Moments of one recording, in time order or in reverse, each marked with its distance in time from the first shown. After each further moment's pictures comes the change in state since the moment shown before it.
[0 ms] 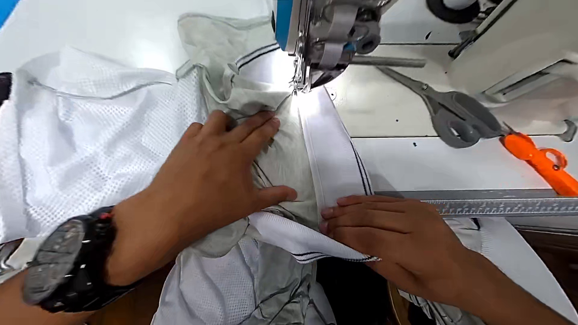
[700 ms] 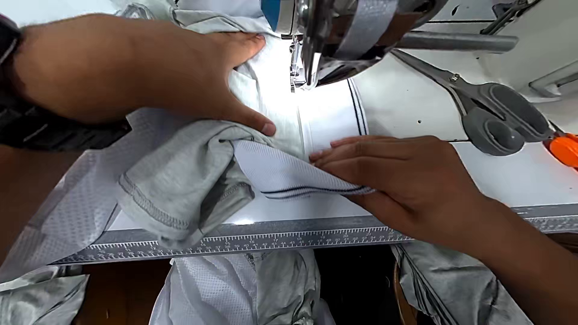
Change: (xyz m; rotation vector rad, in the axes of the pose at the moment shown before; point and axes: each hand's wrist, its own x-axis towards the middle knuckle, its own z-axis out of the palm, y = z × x) left_hand 0.111 -0.067 -0.027 -0.044 -0.391 -0.045; right_hand 0.057 0.059 -0.016 -0.125 0.002 0.027
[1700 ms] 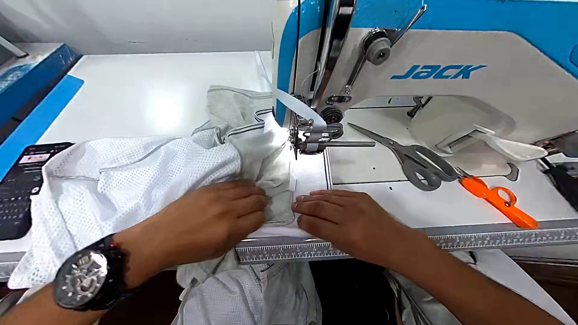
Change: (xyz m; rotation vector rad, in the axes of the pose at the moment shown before) left_hand -0.099 0.009 0.060 0.190 0.526 0.763; right_hand 0.002 -0.015 0.017 -0.257 -0.006 -0.224
